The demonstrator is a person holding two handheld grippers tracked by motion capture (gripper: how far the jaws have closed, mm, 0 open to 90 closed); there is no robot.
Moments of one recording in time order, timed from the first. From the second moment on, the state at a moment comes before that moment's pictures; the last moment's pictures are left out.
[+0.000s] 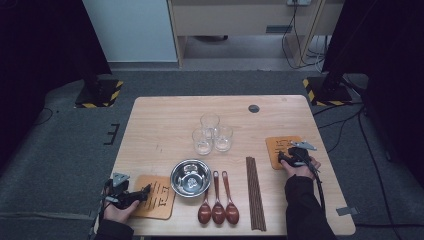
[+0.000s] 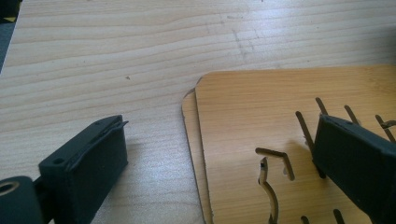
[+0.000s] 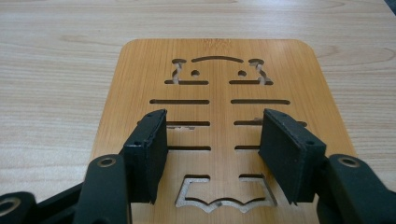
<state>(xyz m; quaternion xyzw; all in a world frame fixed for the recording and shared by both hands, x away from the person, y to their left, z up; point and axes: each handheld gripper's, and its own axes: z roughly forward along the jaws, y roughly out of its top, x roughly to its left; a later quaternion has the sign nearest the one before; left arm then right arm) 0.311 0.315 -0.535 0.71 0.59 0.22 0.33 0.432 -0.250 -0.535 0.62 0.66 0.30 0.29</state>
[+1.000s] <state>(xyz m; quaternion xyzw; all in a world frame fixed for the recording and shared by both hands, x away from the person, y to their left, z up) 0.311 0.315 -0.535 0.71 0.59 0.22 0.33 0.428 -0.246 -0.525 0.63 0.63 0.34 0.30</state>
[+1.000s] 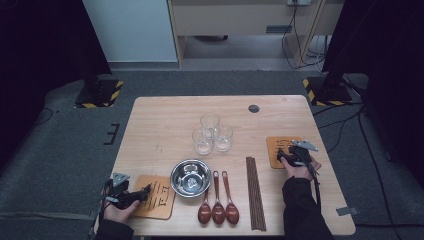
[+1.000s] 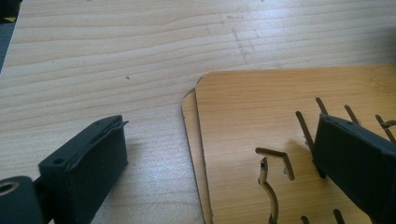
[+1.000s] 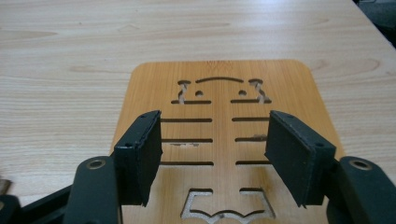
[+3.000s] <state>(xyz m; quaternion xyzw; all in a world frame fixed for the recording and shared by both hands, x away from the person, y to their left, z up) 0.311 0.315 -0.535 0.71 0.59 0.22 0.33 0.397 -0.195 -0.427 0.39 0.69 0.58 0.21</state>
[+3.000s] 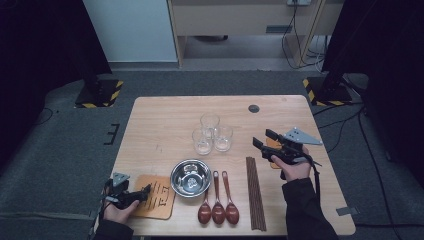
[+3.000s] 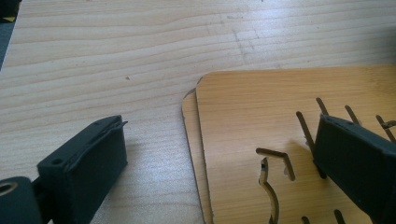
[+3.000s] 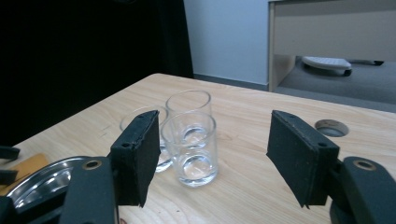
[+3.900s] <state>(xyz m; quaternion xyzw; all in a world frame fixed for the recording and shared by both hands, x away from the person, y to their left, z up) 0.313 0.315 -0.535 0.71 0.59 0.22 0.33 0.399 -0.139 -0.431 0.35 0.73 0.56 0.16</state>
